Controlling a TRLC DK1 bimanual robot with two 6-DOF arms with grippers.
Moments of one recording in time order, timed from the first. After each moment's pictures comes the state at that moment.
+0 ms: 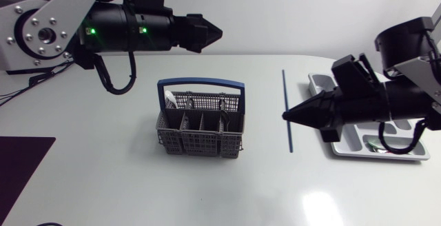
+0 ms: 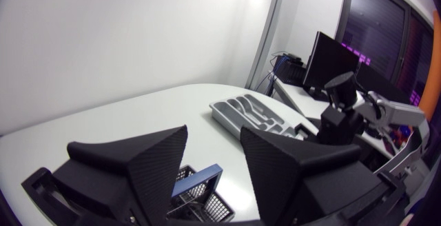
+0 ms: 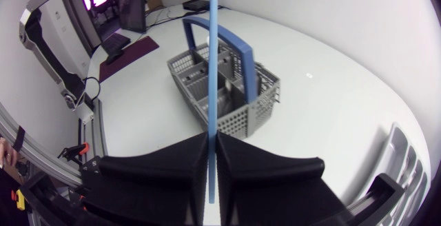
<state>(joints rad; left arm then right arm) -0.52 1.44 1.21 -0.11 0.35 -0.08 0.13 1.19 0.86 -0.56 -0.71 -0.45</state>
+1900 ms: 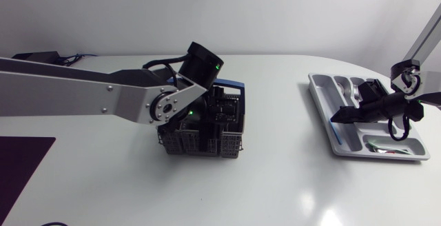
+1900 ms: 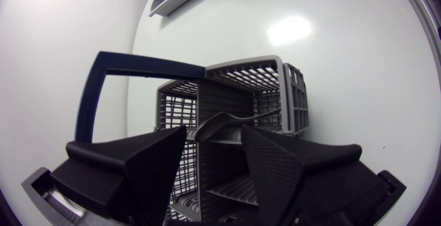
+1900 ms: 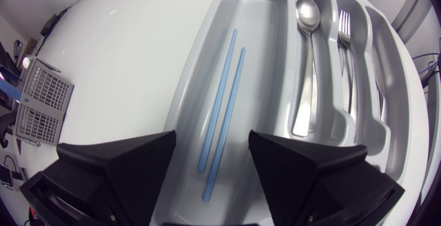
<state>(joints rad) -0.74 1.78 1.14 -0.19 -0.09 1.10 -0.39 1.92 1.14 -0.38 -0.41 -0.42</state>
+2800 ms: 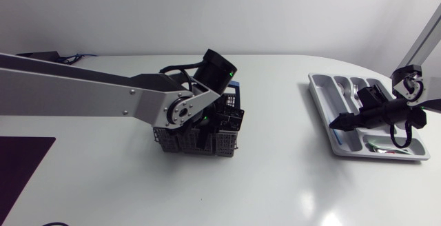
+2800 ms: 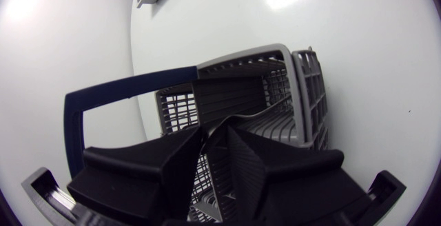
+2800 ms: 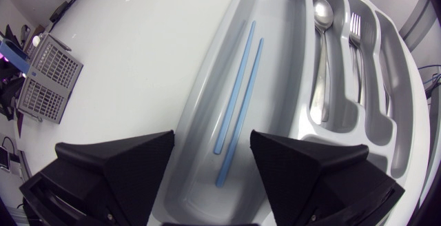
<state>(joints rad) -0.78 1.84 1.18 -0.19 -0.27 1.27 -0.39 1.87 1.05 -0.37 -0.44 -0.50</state>
